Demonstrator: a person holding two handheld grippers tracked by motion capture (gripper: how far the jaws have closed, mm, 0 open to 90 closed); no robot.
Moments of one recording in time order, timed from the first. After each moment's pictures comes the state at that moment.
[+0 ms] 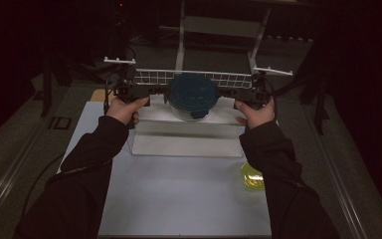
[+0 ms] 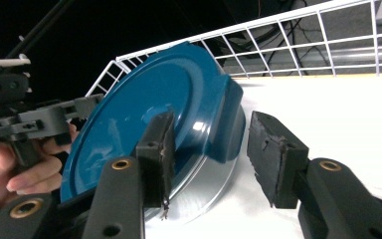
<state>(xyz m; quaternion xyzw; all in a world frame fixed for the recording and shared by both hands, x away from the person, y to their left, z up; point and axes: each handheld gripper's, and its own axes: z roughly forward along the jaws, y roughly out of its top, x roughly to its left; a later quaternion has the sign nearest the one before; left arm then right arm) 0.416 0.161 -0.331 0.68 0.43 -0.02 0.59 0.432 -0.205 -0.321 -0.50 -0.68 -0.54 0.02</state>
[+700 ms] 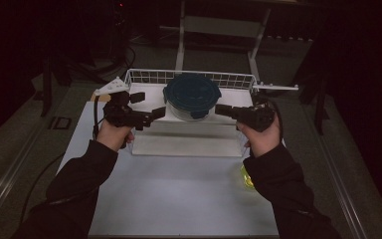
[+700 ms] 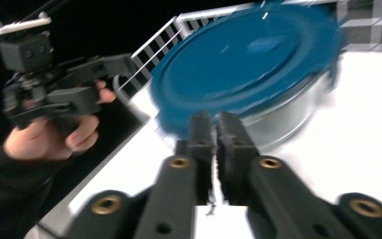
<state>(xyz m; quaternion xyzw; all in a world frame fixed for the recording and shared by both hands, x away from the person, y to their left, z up) 0.345 0.161 -0.343 0.71 0.36 0.15 0.59 0.358 -0.195 -0.310 -0.41 -0.73 -0.55 0.00</state>
